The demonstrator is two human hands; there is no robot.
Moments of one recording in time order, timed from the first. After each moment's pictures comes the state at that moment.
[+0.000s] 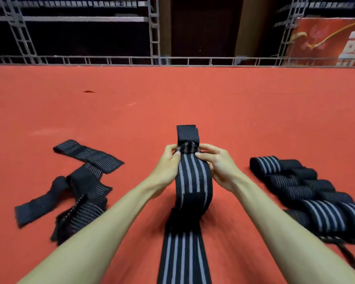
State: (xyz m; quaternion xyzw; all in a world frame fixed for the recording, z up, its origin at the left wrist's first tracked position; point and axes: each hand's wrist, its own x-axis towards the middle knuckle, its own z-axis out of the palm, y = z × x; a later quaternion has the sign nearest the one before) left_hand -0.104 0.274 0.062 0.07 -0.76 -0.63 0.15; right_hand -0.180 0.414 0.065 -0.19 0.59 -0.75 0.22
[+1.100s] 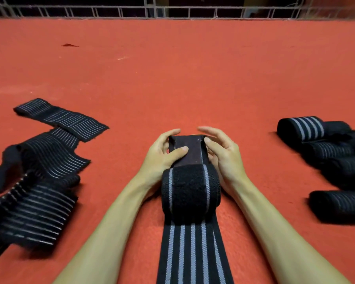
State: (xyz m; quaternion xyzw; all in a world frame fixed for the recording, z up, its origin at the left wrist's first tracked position) left_hand -0.138 0.236 -0.050 0.05 -0.69 -0.71 0.15; right_hand -0.201 0.380 -0.055 -0.20 0.59 -0.78 0.10
